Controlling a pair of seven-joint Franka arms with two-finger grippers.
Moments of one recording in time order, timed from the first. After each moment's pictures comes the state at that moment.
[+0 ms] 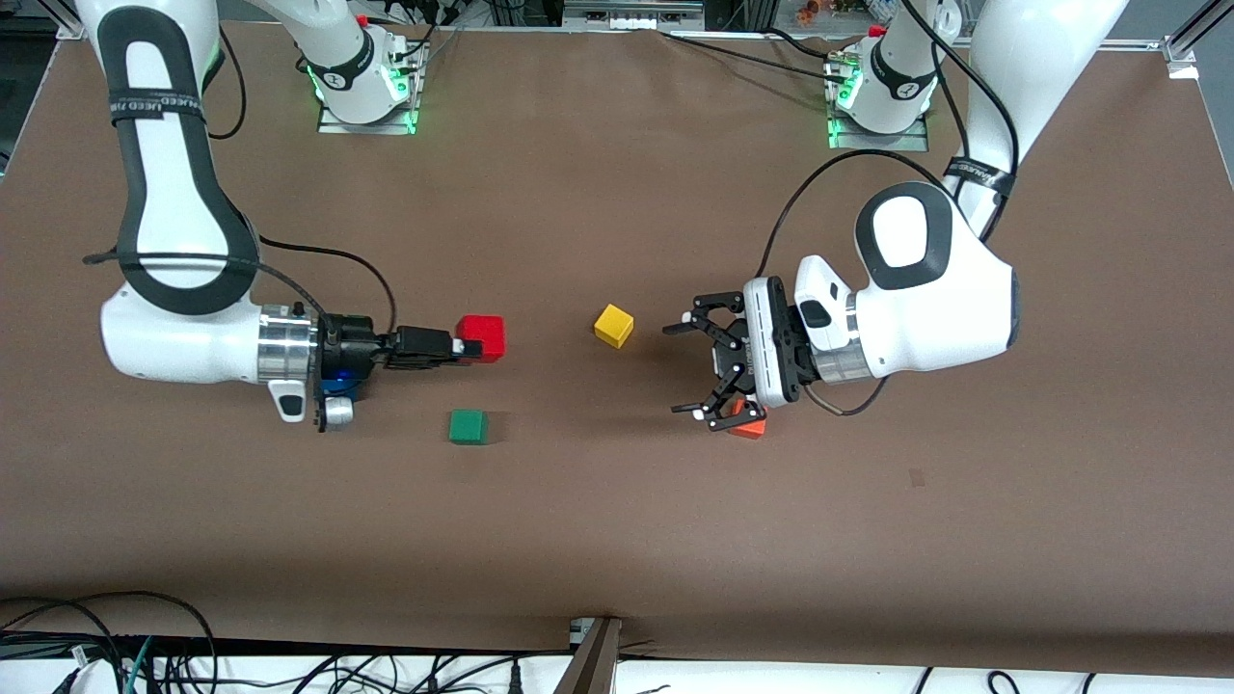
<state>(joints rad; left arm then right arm) -0.01 0.57 -0.48 -1.44 -0.80 2.24 1.39 0.33 0.48 -0.19 -1.57 1.11 1.80 -0.31</state>
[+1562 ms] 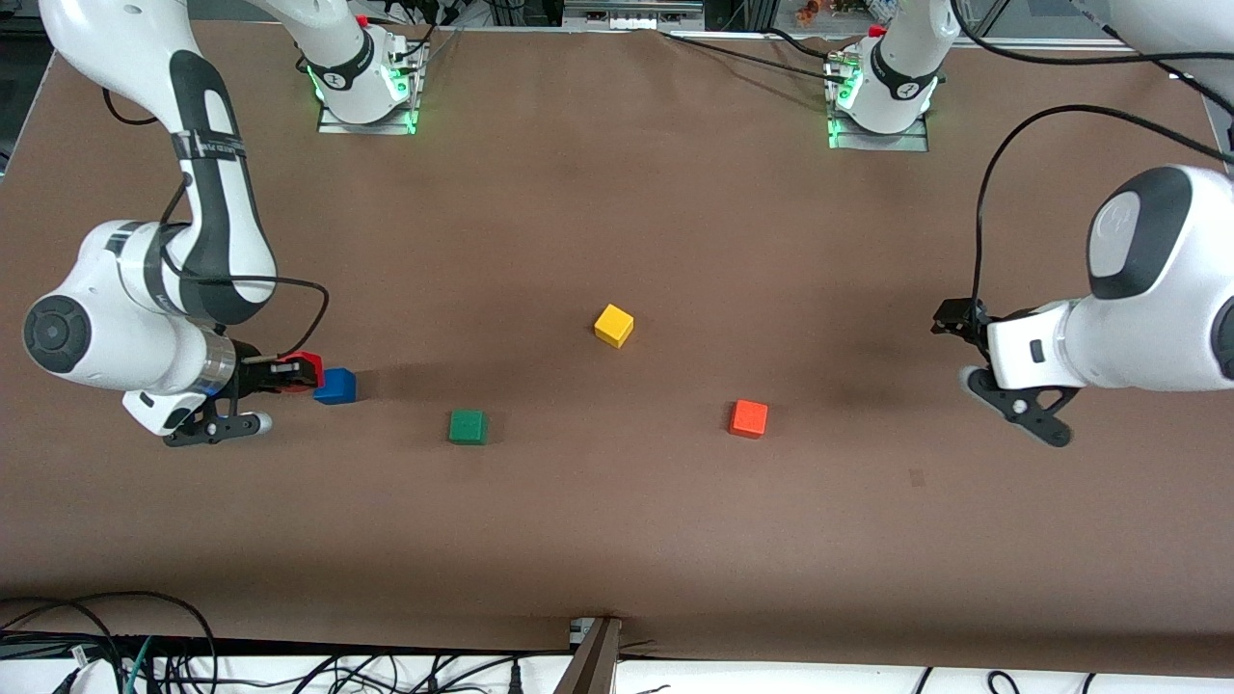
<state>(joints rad) 0.07 0.48 -0.21 -1.23 0.02 1.45 0.27 0.33 0.53 -0.34 -1.63 0.26 2.02 -0.23</state>
